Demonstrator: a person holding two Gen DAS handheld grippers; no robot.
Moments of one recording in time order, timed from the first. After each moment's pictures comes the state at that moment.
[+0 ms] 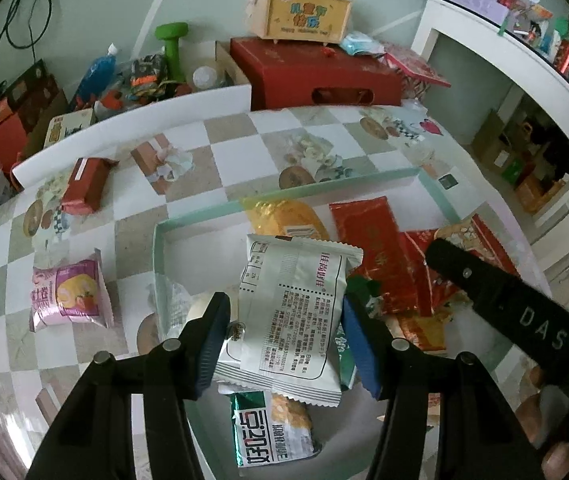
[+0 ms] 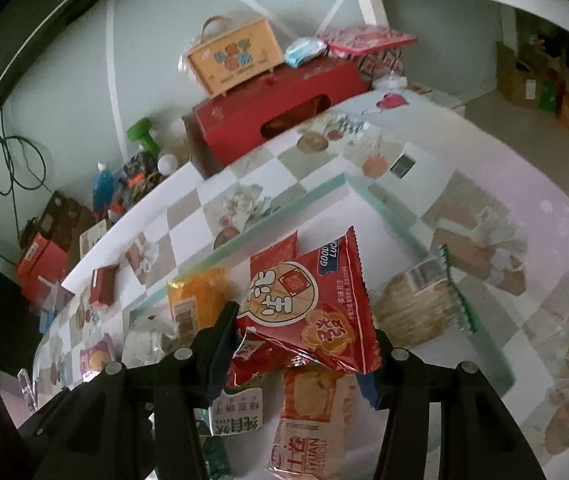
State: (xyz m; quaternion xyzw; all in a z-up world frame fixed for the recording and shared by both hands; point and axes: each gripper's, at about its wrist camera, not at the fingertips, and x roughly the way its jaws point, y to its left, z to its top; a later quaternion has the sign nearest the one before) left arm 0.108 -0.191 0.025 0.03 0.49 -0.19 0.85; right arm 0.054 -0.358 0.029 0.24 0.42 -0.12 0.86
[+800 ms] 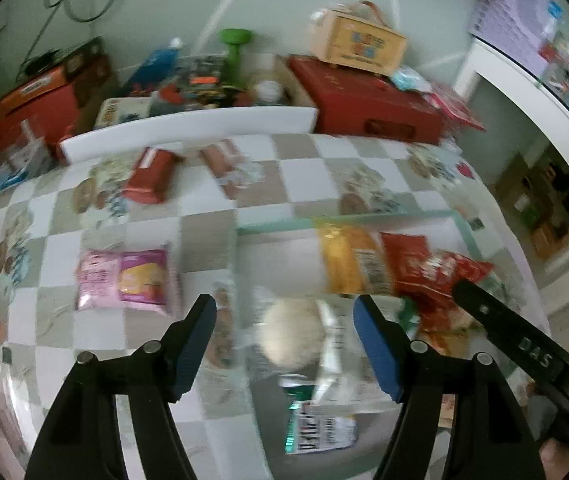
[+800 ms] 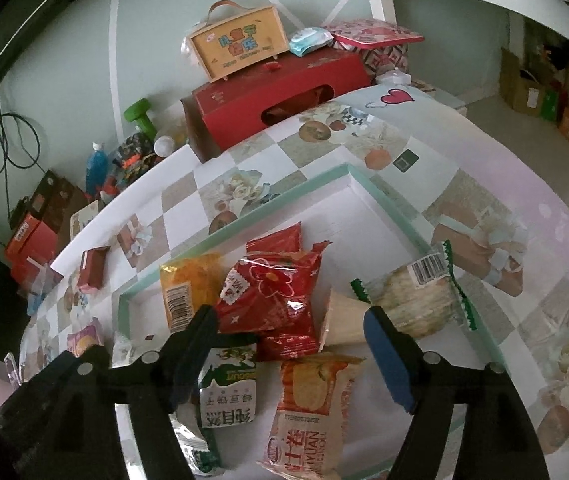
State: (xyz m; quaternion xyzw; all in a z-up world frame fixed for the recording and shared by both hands) left arm 0.112 -0.132 0.043 -0.03 0.48 -0.13 0.87; right arm 0.058 -0.350 0.032 0.21 0.44 -0.13 0.86
